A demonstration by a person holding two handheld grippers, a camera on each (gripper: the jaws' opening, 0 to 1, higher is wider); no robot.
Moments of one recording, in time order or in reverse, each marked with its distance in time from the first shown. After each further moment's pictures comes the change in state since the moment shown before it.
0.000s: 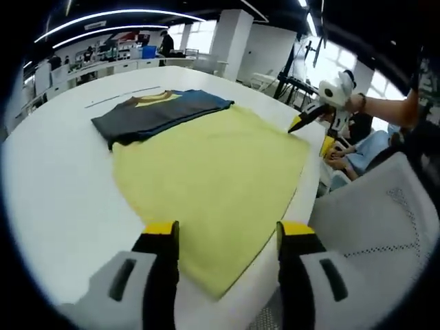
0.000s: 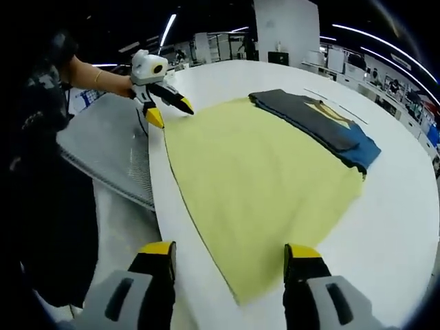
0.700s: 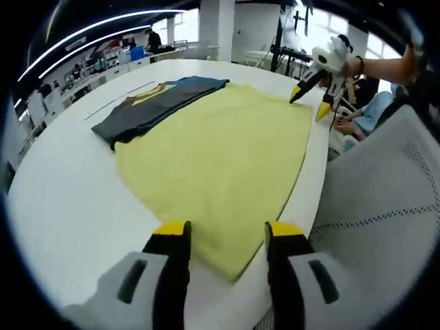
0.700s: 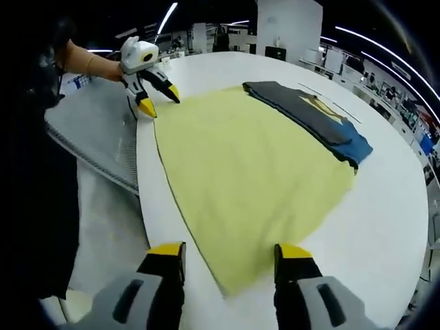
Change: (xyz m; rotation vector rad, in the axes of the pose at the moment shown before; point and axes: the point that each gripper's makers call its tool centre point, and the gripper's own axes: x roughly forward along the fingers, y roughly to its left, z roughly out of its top) left arm -0.005 0.012 -0.016 0.182 0.123 0.088; right arm 0.003 -0.018 -0.013 -0.053 0.053 -0.092
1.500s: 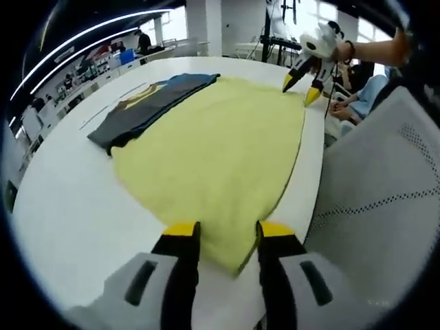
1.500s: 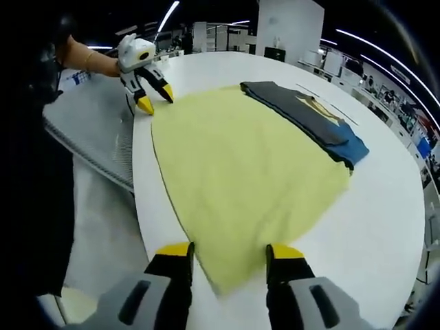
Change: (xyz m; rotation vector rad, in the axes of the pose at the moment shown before) left arm 0.001 -0.003 -0.003 0.090 0.045 -0.014; right arm -0.001 -0.005 0.000 -0.003 0.002 -0.013
